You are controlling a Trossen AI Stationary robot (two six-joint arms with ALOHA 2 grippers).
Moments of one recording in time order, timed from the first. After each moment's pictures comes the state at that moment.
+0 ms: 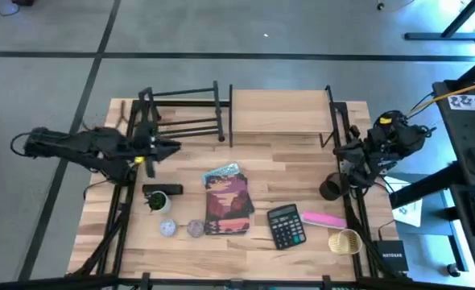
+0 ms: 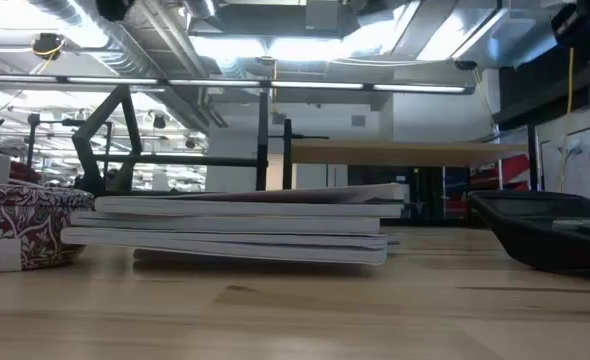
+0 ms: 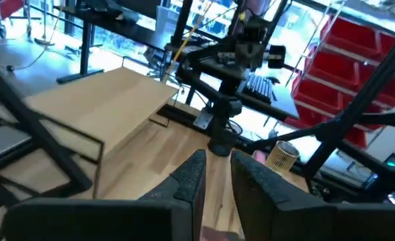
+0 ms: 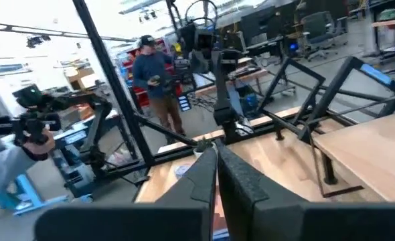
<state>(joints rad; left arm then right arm) -0.18 0.56 0.74 -0.29 -0.41 -0.37 0.98 0.00 0.58 -0.52 0.90 0.31</state>
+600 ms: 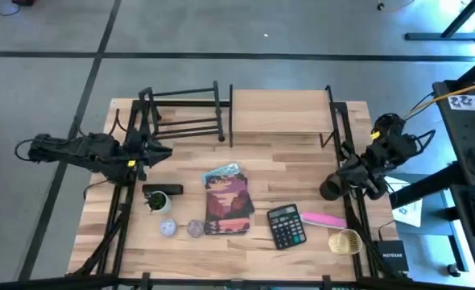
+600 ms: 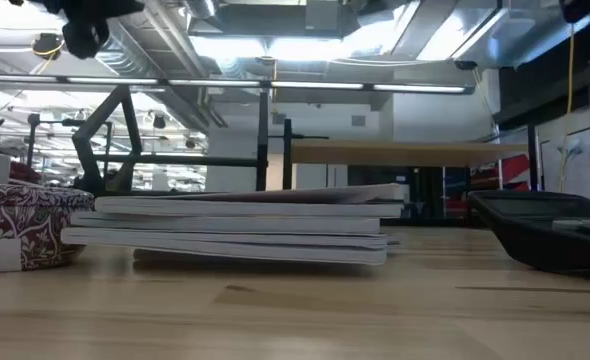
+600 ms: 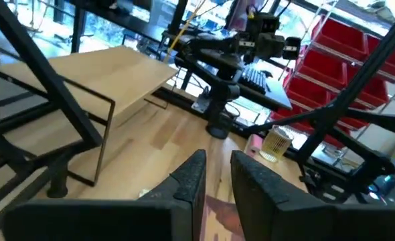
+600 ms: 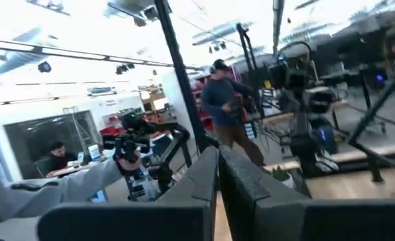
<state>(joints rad) -0.18 0.35 0.54 -0.30 -0.37 -0.39 0.98 0.02 0.35 0.03 0.59 0.06</state>
